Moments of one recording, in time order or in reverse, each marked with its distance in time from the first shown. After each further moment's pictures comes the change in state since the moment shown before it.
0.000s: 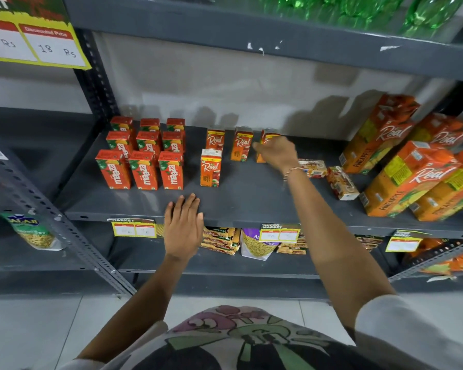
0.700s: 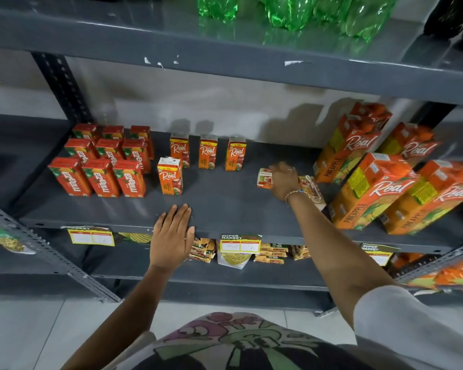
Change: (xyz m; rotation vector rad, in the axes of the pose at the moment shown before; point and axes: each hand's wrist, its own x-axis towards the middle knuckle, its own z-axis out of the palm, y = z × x) left_hand 0.003 0.067 0.019 0.033 -0.070 0.041; right_hand 0.048 0.151 -0.022 -0.598 -0.122 -0.251
